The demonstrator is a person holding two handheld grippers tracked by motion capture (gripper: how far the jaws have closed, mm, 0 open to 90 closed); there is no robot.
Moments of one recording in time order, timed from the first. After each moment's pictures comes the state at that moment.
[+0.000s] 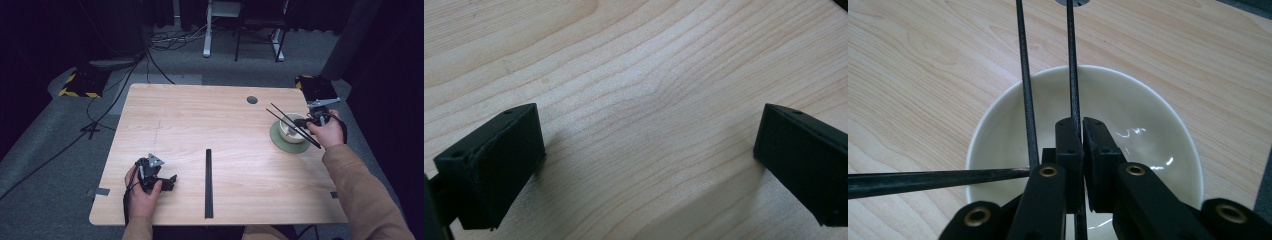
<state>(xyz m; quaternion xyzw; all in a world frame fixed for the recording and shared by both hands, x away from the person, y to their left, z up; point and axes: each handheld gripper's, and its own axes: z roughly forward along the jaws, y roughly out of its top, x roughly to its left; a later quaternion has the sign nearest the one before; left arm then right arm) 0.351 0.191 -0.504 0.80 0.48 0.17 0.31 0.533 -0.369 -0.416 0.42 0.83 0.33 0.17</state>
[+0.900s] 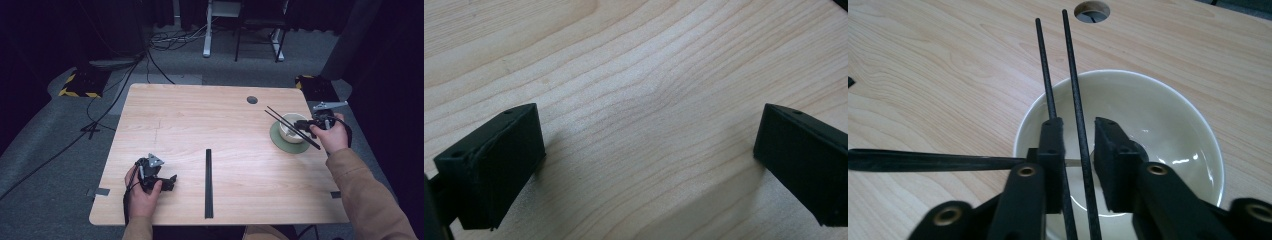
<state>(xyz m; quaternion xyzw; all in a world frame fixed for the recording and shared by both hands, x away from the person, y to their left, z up) 0.351 0.191 -0.504 0.80 0.48 0.17 0.31 0.511 -0.373 -0.408 0.42 0.81 0.38 0.15</state>
